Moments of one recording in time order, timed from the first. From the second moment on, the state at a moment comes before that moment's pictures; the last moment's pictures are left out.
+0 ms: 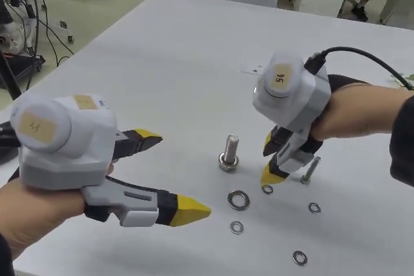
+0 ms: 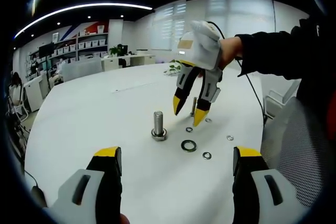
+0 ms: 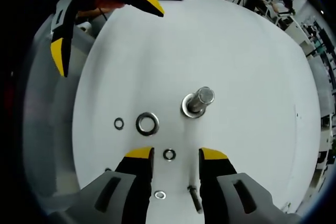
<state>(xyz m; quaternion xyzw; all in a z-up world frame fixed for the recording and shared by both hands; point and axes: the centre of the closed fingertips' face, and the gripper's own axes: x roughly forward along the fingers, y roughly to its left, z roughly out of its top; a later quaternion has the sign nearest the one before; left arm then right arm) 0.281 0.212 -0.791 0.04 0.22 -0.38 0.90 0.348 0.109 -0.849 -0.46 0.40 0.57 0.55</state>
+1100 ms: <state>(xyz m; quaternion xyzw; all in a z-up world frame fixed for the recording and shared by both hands) 0.287 0.210 -0.788 0.04 0.21 -0.37 0.90 0.314 0.133 -0.876 -0.47 0.40 0.60 0.51</state>
